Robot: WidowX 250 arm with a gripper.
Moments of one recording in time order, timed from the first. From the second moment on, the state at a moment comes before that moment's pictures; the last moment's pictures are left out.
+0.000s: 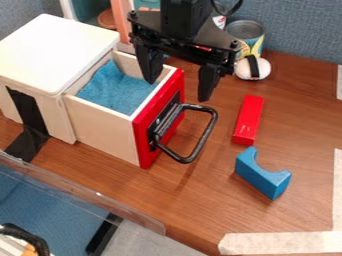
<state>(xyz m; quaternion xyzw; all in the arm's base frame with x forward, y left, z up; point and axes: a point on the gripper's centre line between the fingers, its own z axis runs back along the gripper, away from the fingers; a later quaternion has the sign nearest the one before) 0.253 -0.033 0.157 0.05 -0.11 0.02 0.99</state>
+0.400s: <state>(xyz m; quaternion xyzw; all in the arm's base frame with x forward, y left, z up) 0.294 -0.050 0.144 0.04 -0.10 0.03 0.99</state>
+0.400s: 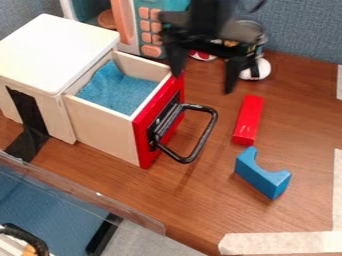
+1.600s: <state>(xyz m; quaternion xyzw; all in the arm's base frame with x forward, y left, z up) 0.424 -0.075 0.093 0.07 -0.20 0.16 0.96</state>
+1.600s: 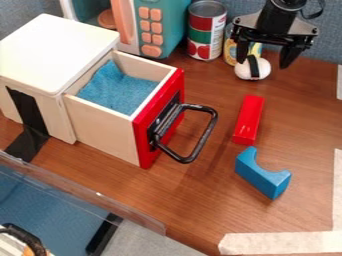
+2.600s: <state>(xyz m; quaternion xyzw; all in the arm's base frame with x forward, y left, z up) 0.470 -0.051 0.040 0.06 -0.19 0.28 0.94</state>
